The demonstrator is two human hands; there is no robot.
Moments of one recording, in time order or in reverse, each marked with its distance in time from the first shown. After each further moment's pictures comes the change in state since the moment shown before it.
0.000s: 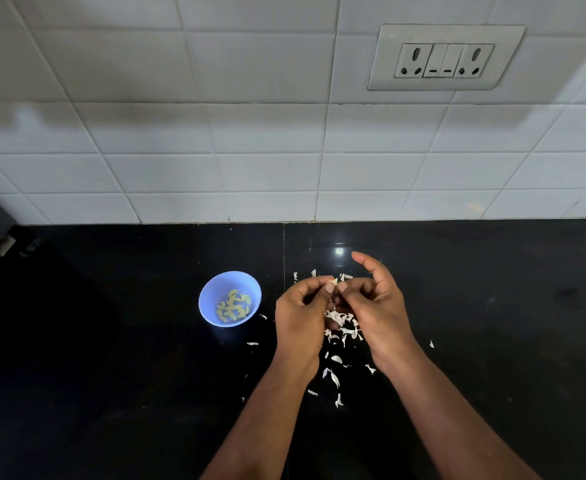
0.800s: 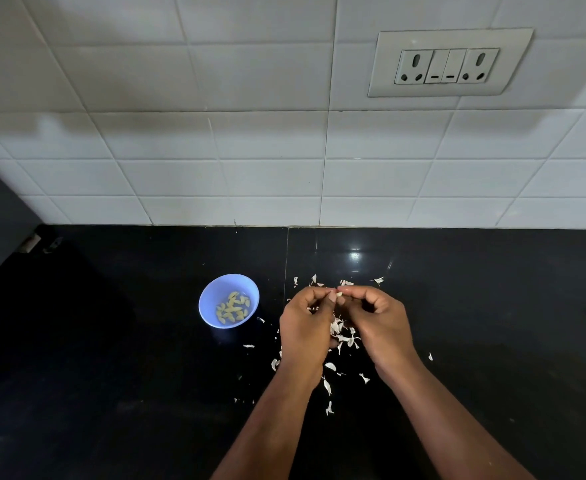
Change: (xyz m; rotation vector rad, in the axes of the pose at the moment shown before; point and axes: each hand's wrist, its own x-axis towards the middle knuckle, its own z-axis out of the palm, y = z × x) left_hand -0.007 -0.006 0.023 0.258 0.128 -0.006; right_hand 0.008 0.008 -0.025 -0.122 -0.045 -0.040
